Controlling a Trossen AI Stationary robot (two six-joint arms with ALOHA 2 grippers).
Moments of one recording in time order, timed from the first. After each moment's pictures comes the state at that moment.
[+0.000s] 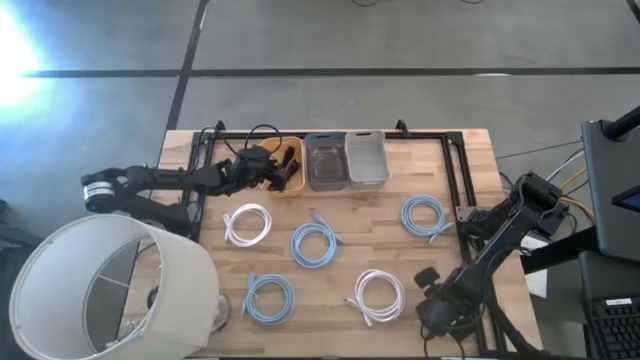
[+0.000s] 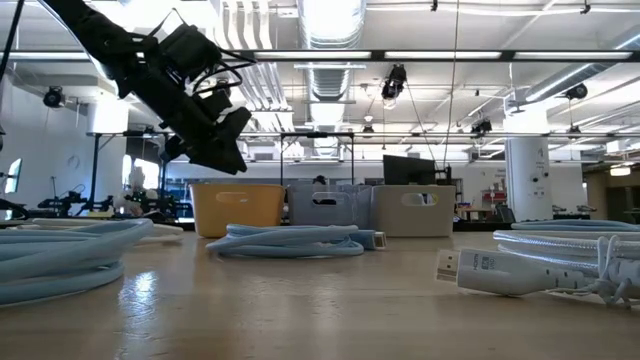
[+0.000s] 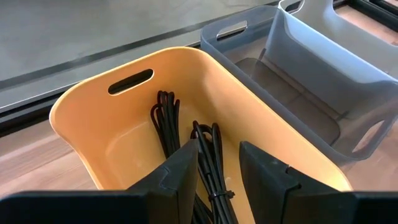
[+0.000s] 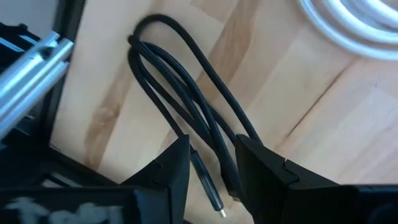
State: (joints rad) left arm 0.40 1.24 0.57 0.10 -0.37 -0.42; right arm 0.89 1.57 1.00 -0.89 -0.18 0.45
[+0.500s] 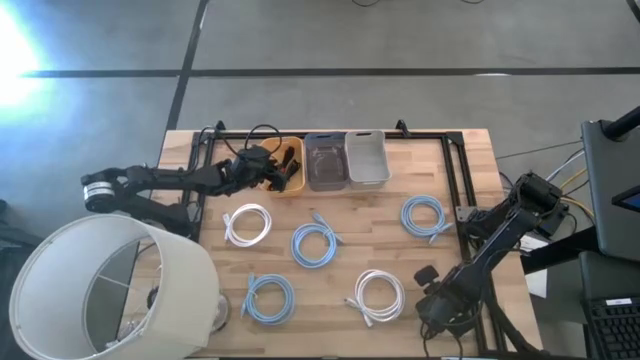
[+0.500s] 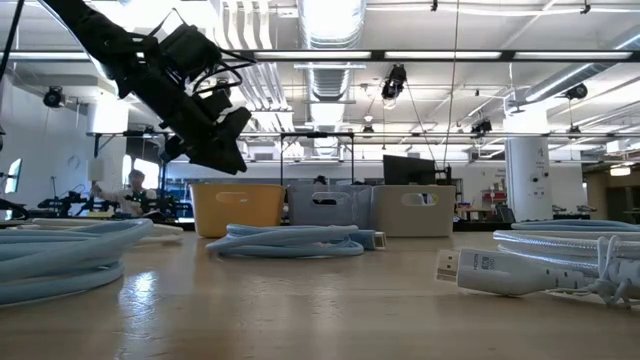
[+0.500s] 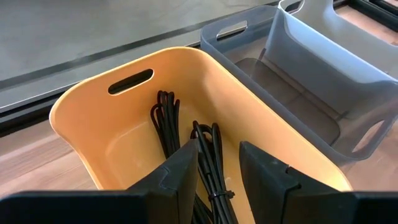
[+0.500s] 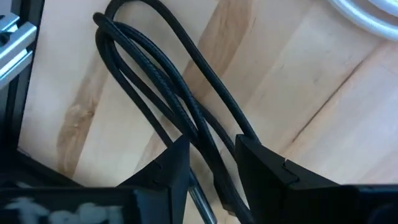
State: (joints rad) left arm 0.40 1.24 0.57 0.10 -0.37 -0.42; right arm 0.89 1.57 0.89 -0.77 -0.18 0.45
